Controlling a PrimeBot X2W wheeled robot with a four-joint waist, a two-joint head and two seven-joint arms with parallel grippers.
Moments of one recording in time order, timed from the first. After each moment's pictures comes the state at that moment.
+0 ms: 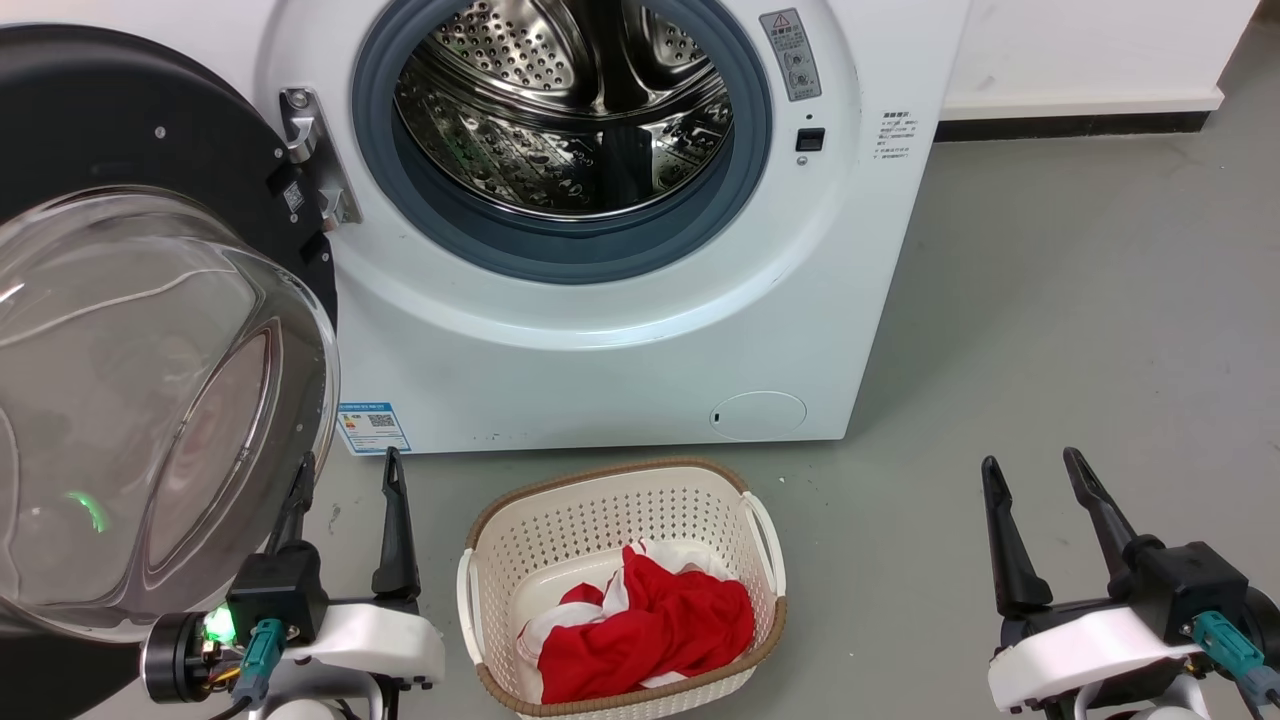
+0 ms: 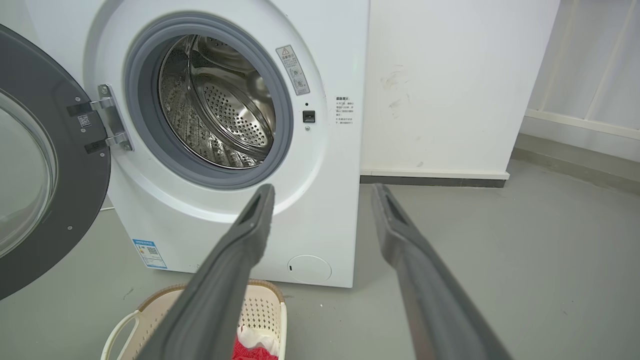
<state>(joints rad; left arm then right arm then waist) -0.06 0.10 -0.04 0.15 -0.10 0.09 -0.26 0.00 -0.05 -0.01 0.07 0.06 0.13 -0.19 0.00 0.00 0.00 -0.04</state>
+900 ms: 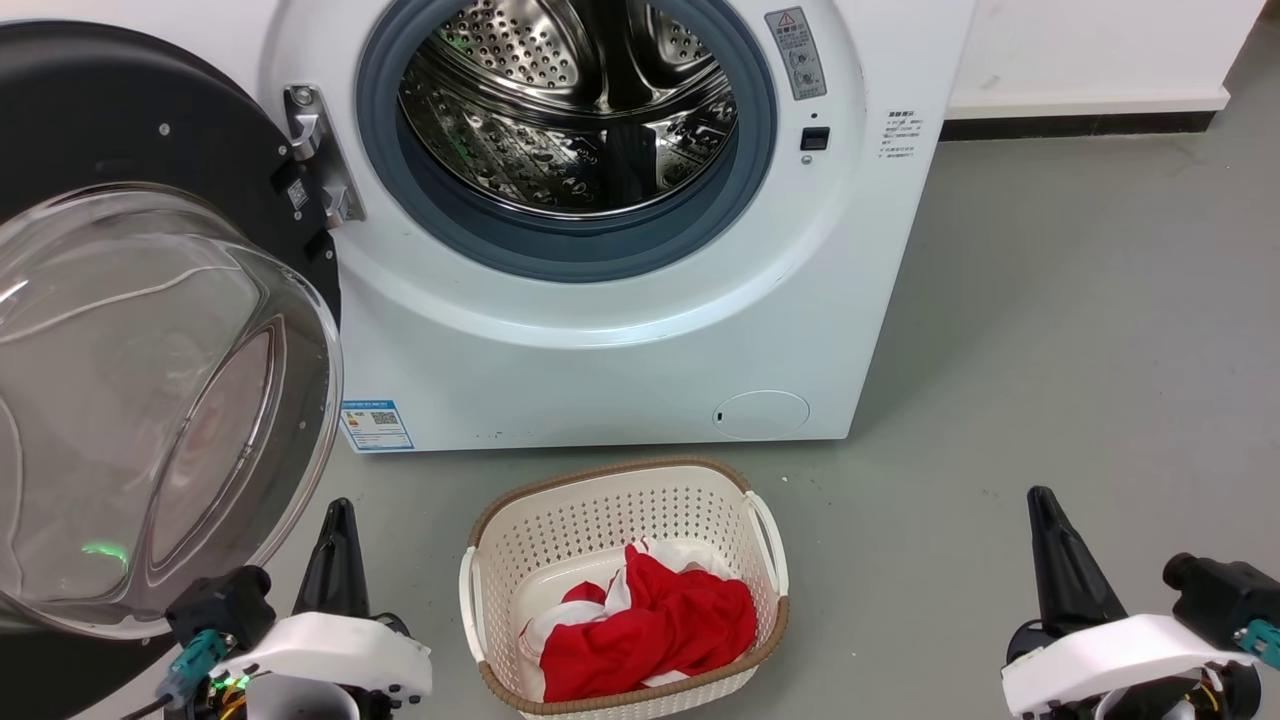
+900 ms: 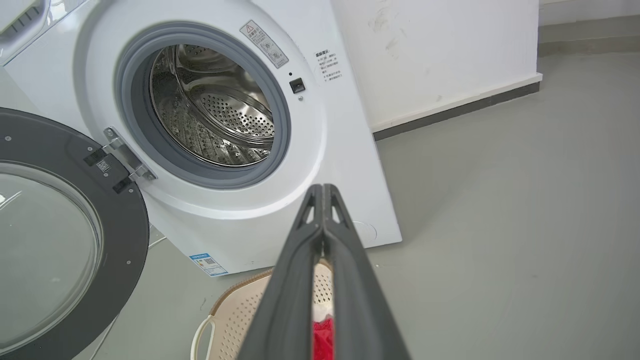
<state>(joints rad) -0.04 0.08 0.00 0.21 -0.40 0.04 -0.18 0.01 -0.05 -0.02 0.13 0.39 0.13 -0.13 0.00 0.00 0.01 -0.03</state>
